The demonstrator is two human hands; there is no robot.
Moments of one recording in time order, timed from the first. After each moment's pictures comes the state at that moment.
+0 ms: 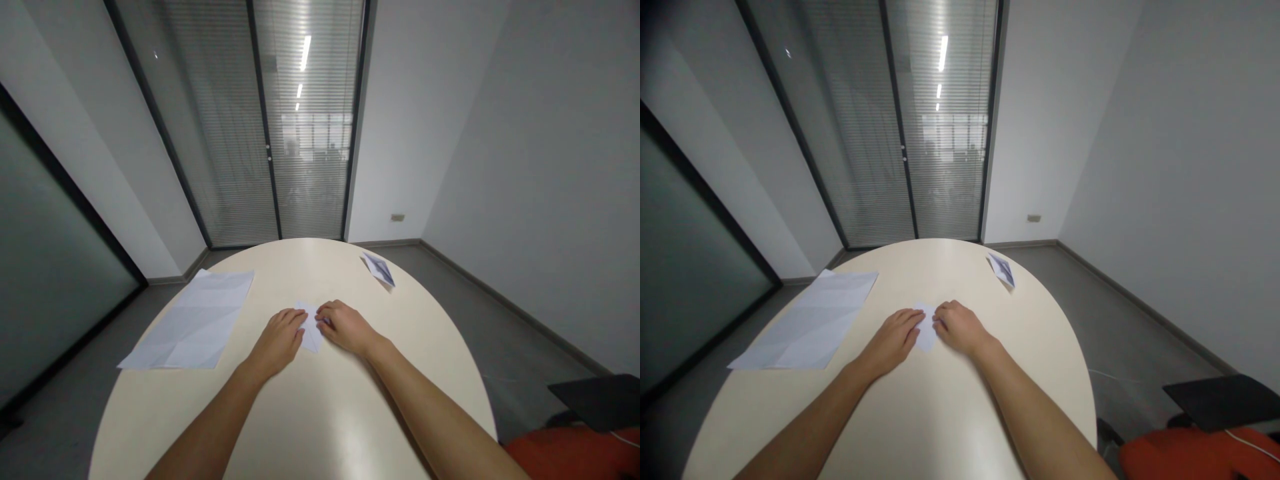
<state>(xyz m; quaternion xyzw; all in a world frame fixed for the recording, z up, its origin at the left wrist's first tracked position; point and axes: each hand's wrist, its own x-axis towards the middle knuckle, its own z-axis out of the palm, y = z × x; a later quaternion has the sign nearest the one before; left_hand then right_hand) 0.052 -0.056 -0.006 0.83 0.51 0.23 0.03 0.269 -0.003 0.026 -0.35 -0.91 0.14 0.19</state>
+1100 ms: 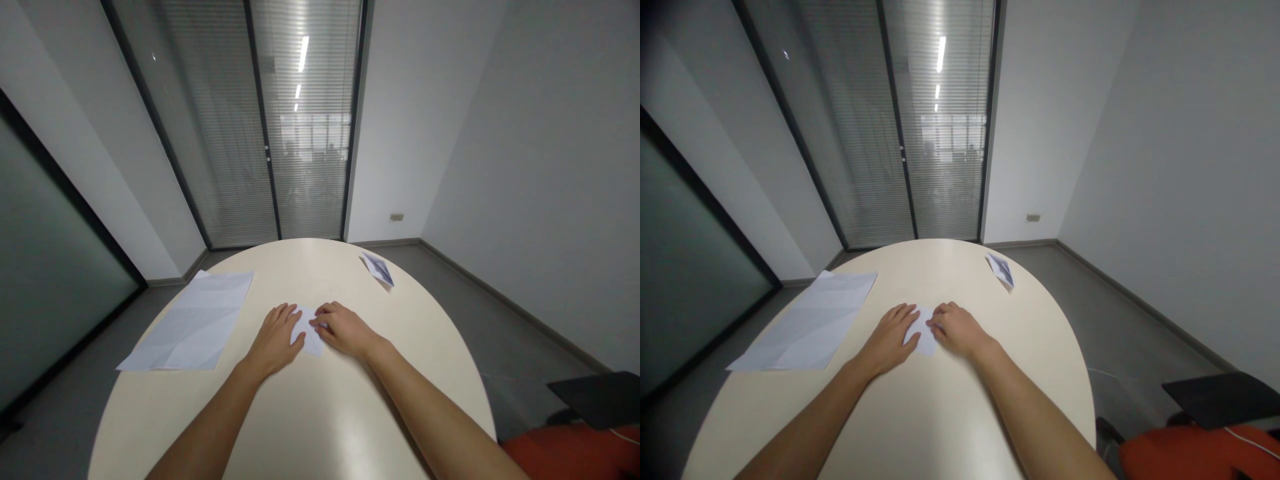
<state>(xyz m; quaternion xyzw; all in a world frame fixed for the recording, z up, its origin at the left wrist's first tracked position) 0.050 -0.055 -0.008 0.81 0.56 0.18 -0.02 0.271 -0.010 0.033 -0.32 -0.93 0.13 0.15</state>
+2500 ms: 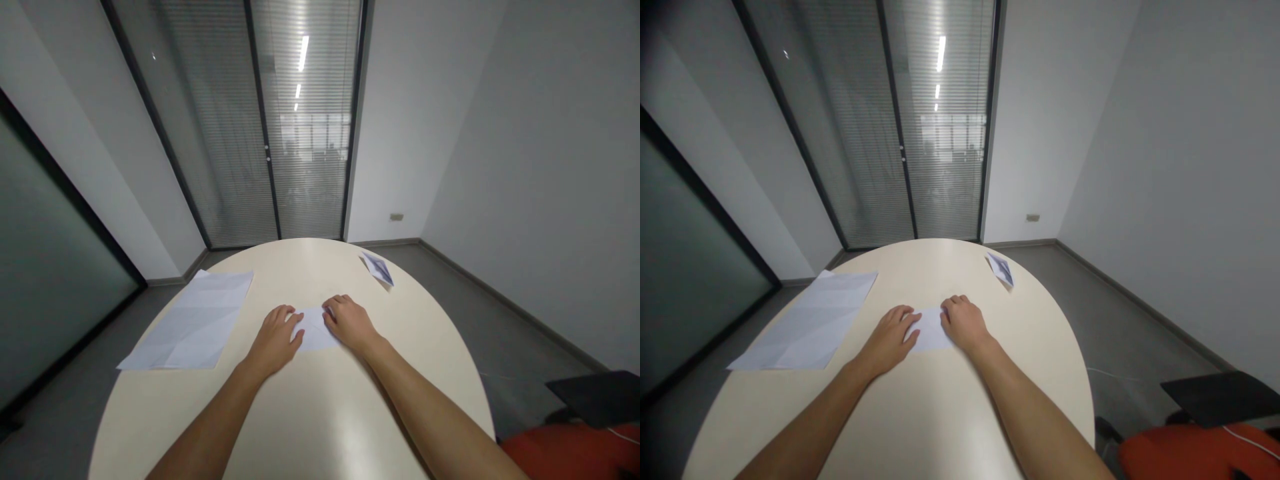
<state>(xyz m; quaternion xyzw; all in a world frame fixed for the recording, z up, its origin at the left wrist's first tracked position) 0.050 -0.059 -0.009 0.80 0.55 0.22 -0.02 0.267 -0.006 0.030 -0.48 -0.86 0.07 0.15</state>
